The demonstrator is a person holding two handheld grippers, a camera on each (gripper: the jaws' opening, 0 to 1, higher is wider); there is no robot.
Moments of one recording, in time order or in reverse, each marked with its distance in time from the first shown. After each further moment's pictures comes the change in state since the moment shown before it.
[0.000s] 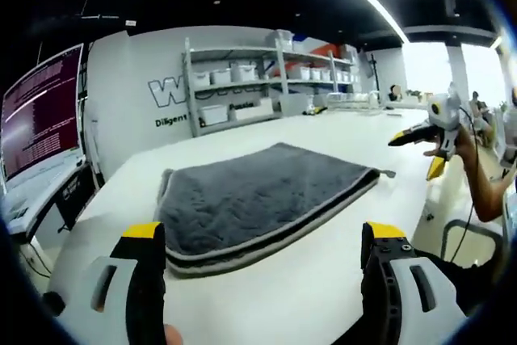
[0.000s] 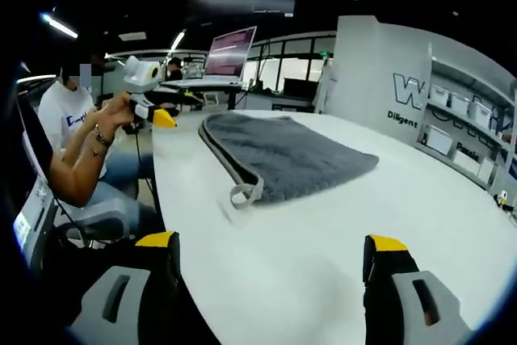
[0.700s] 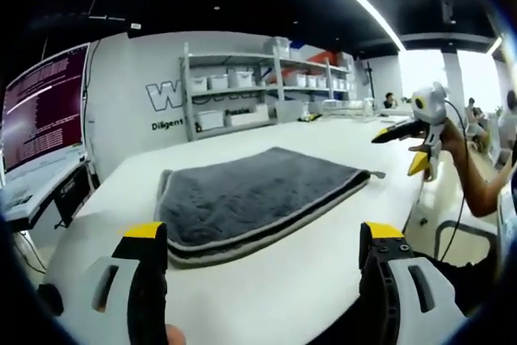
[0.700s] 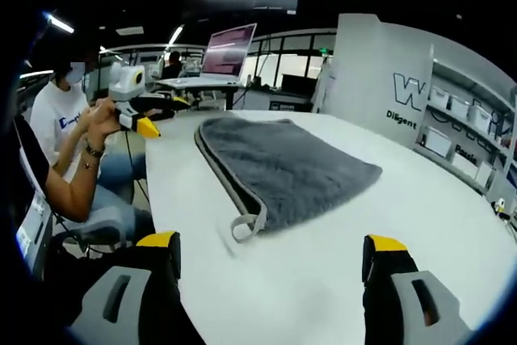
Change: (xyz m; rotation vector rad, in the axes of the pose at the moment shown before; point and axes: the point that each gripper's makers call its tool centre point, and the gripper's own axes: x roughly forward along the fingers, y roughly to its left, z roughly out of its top) left arm -0.013 -0.007 -0.006 -0.020 -0.034 -0.045; right arm 0.020 0.005 0.032 -0.020 0.025 -0.025
